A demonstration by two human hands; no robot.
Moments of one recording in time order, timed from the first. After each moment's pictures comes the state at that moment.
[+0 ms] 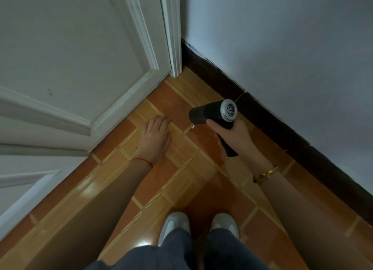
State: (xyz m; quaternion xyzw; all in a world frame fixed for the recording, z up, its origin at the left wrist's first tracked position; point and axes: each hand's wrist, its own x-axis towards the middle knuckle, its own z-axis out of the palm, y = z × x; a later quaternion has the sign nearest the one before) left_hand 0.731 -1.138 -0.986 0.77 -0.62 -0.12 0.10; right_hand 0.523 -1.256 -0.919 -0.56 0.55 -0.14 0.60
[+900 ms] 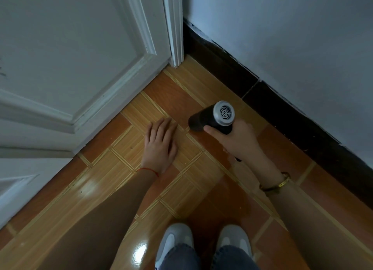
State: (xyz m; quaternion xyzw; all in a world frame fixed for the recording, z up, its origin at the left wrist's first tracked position) left_hand 0.722 -1.119 -1.082 0.77 -0.62 -0.10 0.14; right_hand 0.524 -1.252 -0.977 -0.72 0.52 -0.09 0.44
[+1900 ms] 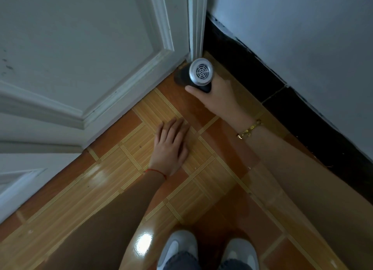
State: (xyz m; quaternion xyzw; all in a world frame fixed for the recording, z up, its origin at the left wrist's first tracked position) left_hand 0.723 -1.120 -1.082 0.76 -0.62 -0.08 0.14; right_hand 0.640 -1.321 -0.999 -0.78 0.40 -0.18 0.45
